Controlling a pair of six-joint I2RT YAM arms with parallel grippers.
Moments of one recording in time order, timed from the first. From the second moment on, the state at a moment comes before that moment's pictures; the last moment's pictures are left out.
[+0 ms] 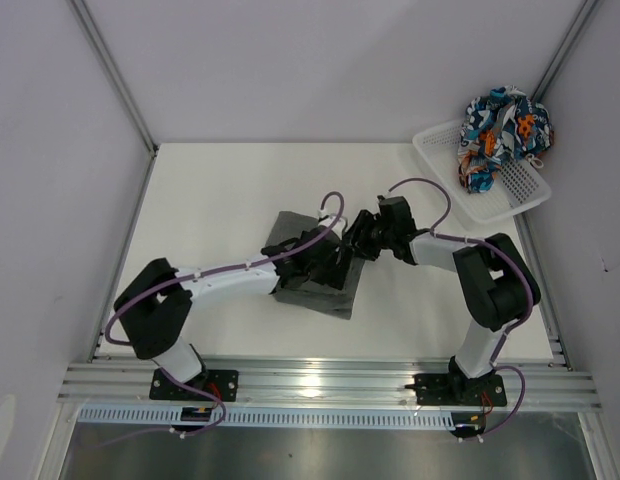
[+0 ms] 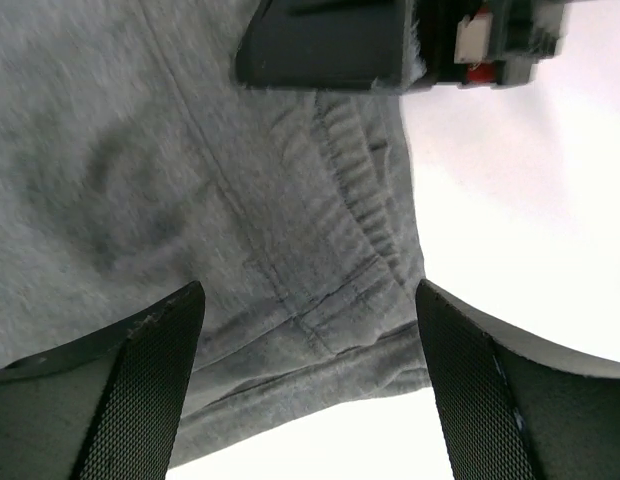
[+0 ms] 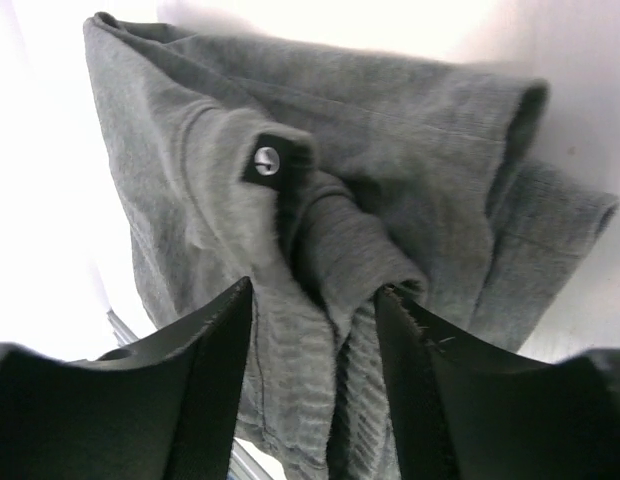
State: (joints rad) left arm -0.92 1.59 1.02 -0.23 -0.21 -0.42; right arm 0.44 1.77 0.94 0.12 -0.36 0.87
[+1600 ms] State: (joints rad) left arm -1.06 1.56 0.87 -0.14 -0.25 -0.43; right arm 0.38 1.93 0.92 0.57 -0.62 0.99
